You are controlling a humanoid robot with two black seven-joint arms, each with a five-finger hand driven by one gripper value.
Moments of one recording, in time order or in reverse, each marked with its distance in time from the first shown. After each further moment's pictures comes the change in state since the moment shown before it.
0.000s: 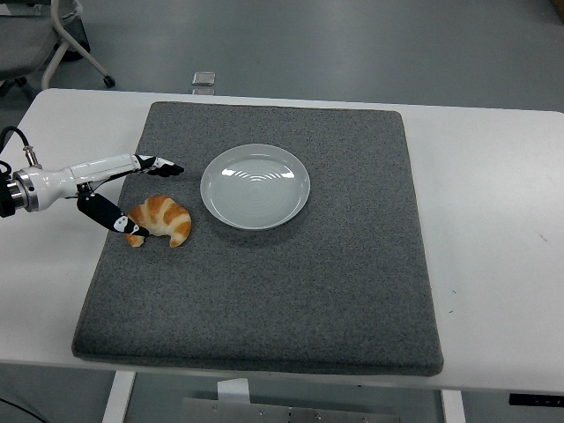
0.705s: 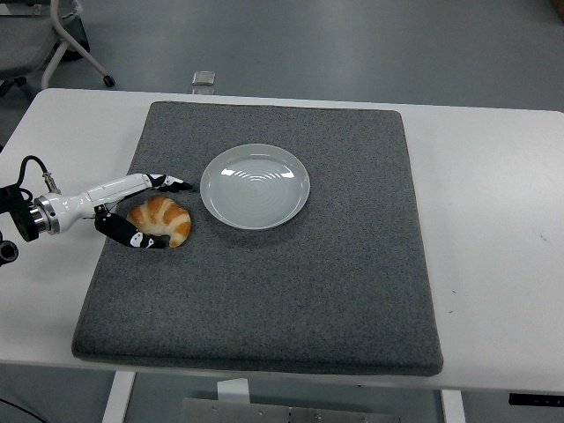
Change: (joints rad) left arm 0.095 -0.093 -0.001 0.081 0.005 0.111 -0.043; right arm 0.000 0.000 0.001 -0.002 0.000 -0.001 -0.001
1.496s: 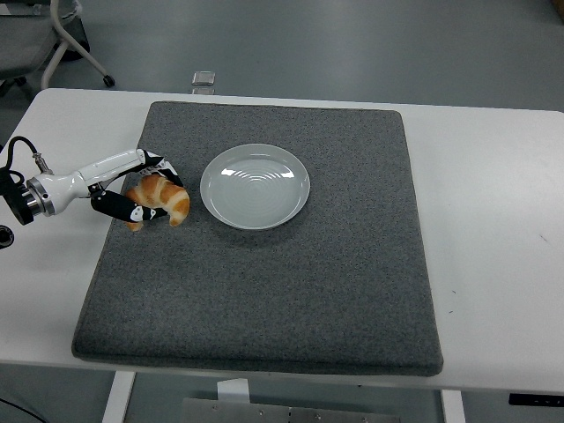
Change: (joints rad) left arm -0.011 0.029 -0.059 0.000 -0.019 0.032 -0.044; right arm 0.000 0.000 -0.001 0.000 0.000 0.000 0.000
